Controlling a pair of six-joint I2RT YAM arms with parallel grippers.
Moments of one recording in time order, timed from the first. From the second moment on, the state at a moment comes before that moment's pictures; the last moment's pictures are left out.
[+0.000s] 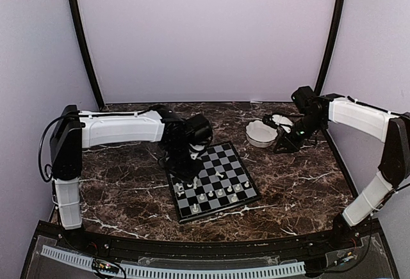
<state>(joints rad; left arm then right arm) -0.94 2.00 1.62 -1.07 0.06 -0.47 0.33 1.55 1.19 -0.86 -0.38 -0.63</state>
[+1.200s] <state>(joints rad) -0.99 2.01 1.54 -1.01 0.20 -0.41 0.33 1.55 1.19 -0.86 -0.38 -0.63</state>
